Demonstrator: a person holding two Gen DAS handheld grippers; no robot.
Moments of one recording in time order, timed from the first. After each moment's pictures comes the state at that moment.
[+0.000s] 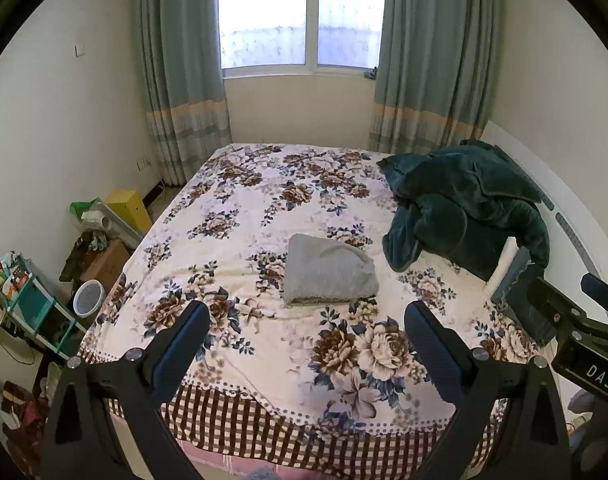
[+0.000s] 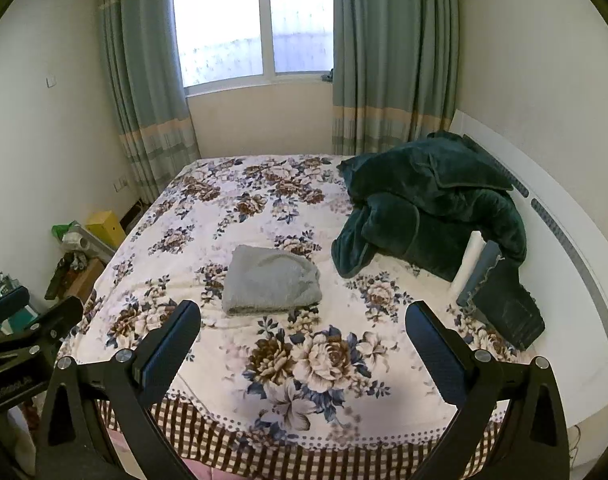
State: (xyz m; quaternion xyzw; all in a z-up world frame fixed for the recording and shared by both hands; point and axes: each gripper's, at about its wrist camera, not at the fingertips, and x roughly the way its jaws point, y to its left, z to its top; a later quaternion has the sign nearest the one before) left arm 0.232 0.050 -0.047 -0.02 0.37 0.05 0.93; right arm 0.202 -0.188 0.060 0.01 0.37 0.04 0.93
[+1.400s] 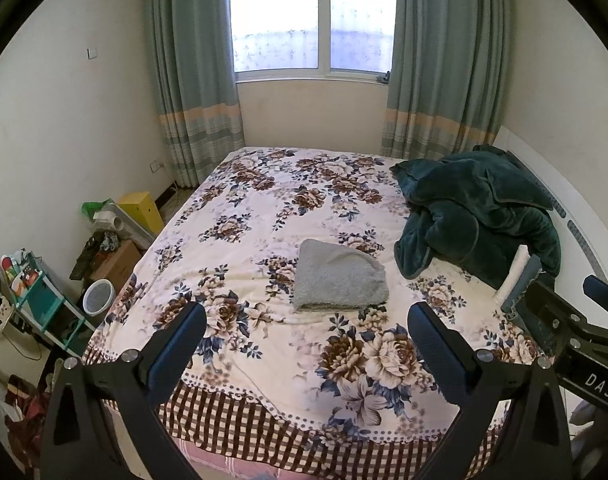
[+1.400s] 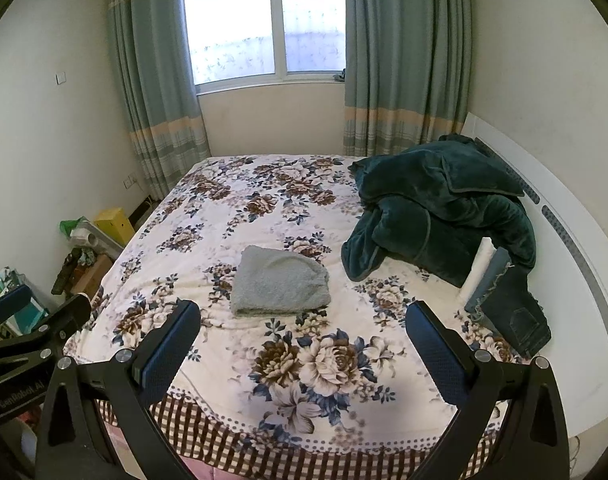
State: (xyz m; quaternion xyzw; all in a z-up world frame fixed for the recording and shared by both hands) left arm 0.226 0.053 -0.040 -0.02 0.37 0.07 0.93; right arm 0.215 -0.175 0.055 0.00 0.37 0.06 0.93
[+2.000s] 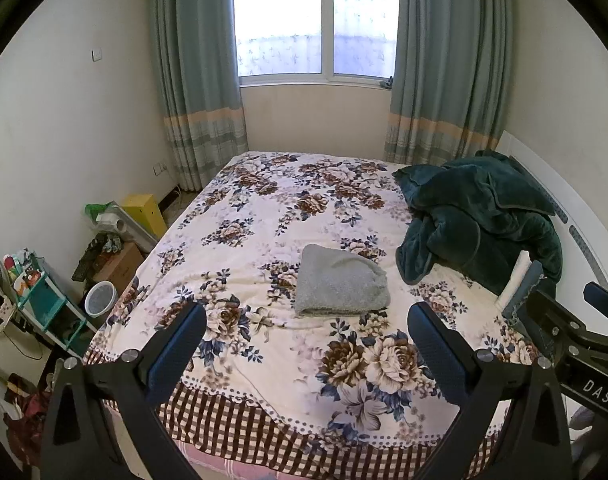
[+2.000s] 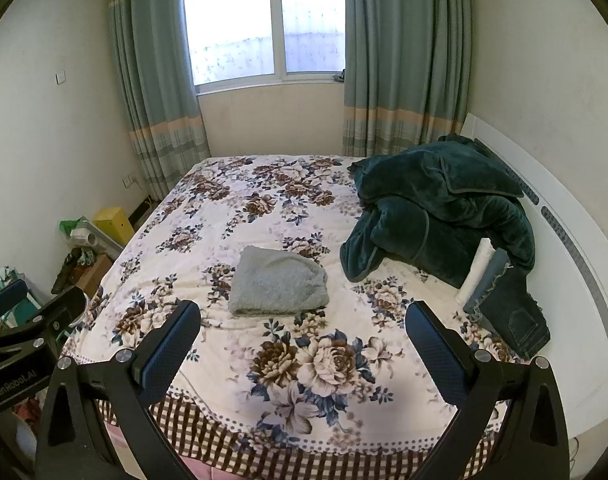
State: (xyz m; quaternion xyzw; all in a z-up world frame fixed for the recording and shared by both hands) left arm 0.230 0.049 -0.037 -0.01 0.36 0.08 0.93; right arm 0.215 -0.179 0.053 0.00 0.37 0.06 0.93
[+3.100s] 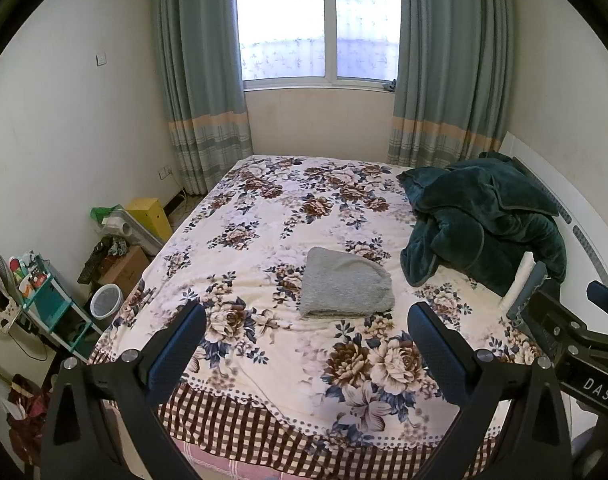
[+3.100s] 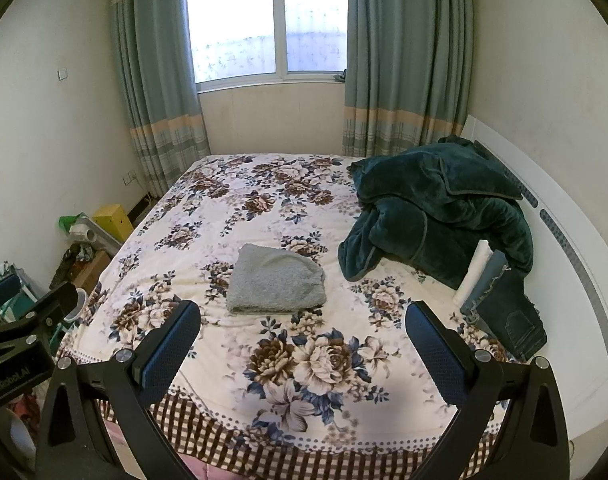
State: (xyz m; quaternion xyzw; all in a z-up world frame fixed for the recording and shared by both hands) left arm 0.228 0.048 -0.031 -0.01 0.36 0.08 0.93; right arm 0.209 -0.173 0.046 0.00 0.37 0.05 0.93
